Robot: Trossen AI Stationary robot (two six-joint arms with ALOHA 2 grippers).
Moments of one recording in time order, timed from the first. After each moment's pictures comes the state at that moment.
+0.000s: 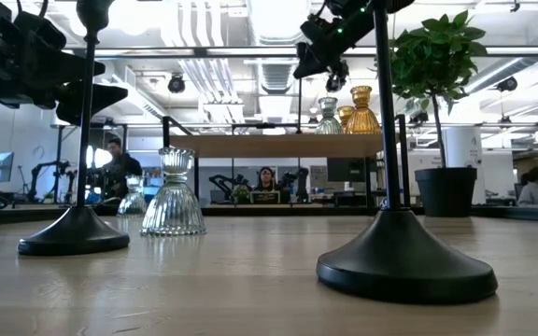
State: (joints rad) left arm -0.01 0.07 0.01 0.03 -0.07 -0.08; right arm -0.72 1.73 1.78 -0.54 -0.22 -0.09
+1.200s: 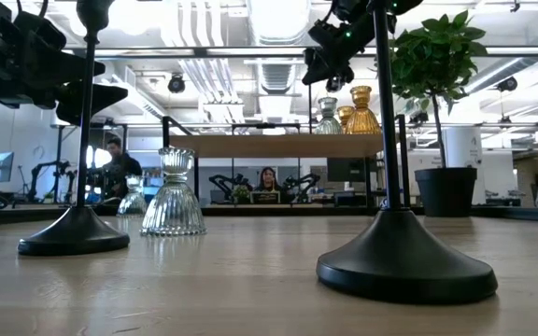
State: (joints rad) left arm -0.01 0.07 0.01 0.03 -0.07 -0.08; right arm -0.73 1.69 1.71 -0.60 -0.24 -0.07
